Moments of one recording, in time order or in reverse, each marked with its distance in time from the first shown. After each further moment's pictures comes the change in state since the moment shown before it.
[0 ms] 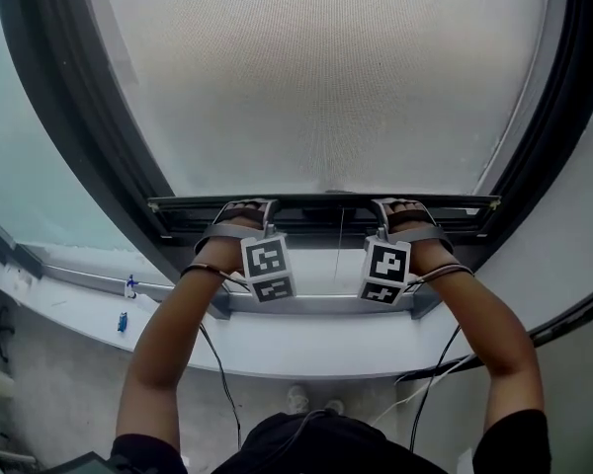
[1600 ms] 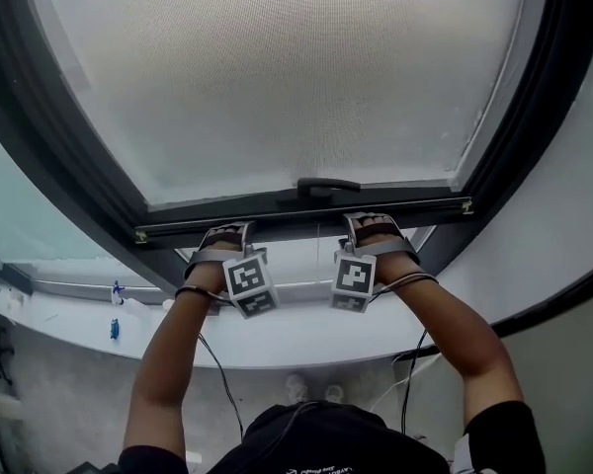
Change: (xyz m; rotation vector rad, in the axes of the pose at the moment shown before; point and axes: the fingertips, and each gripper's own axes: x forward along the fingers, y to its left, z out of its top) left arm 0.034 -0.074 -0.001 -0.068 -0.011 -0.104; right arm 0.031 0.072 0.000 0.058 0.035 0.044
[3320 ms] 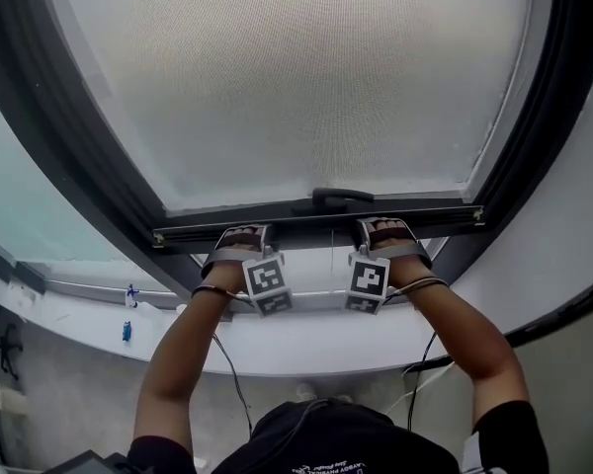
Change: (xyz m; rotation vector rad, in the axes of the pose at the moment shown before) left arm 0.003 0.016 0.001 0.055 0.056 0.052; right arm 0.000 -0.013 -0.007 -0.034 0.009 -0.019
